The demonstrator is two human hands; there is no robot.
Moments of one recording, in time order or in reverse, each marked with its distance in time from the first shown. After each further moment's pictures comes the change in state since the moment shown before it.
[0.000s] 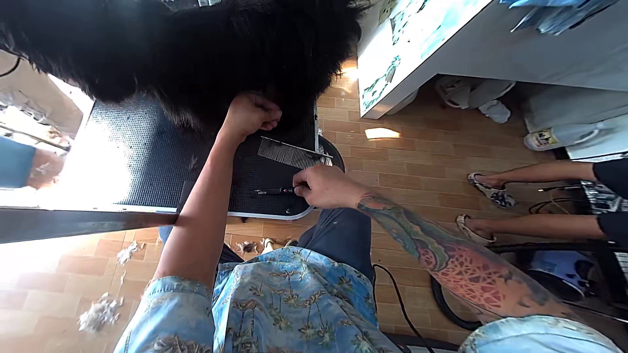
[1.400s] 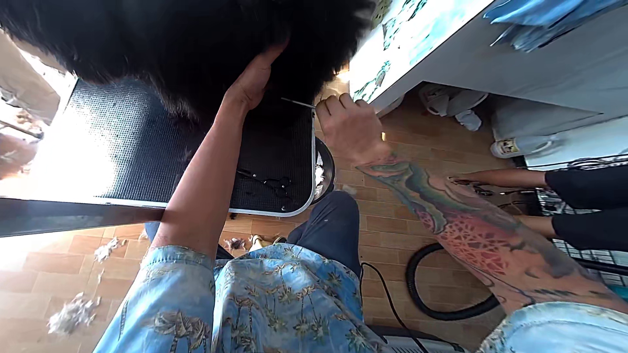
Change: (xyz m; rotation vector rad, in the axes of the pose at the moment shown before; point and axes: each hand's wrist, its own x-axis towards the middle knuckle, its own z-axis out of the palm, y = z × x) left_hand 0.042 0.030 0.002 -0.436 -0.120 0.329; right_hand 0.021 0.027 -0.061 -0.725 0.836 -0.114
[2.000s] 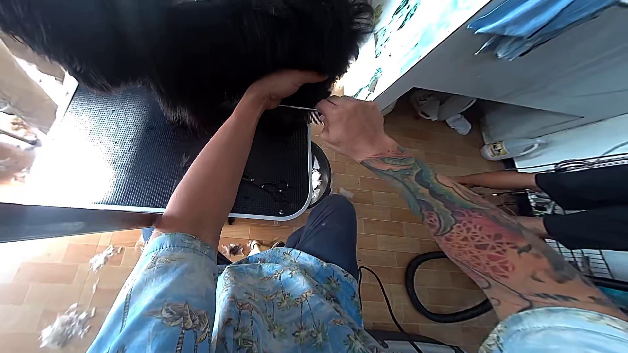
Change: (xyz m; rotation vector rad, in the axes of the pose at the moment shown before) left_hand 0.015 0.010 0.038 0.334 -0.232 -0.237; right_hand 0.009 0.016 -0.016 0.177 -0.015 0.070
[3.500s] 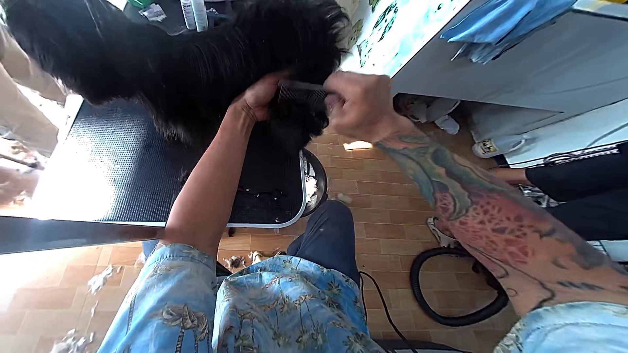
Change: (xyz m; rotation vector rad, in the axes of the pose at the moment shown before) left_hand -0.014 0.010 -0.003 -0.608 -0.087 0.137; right_hand 0.014 0.032 -0.052 0.160 0.177 -0.100
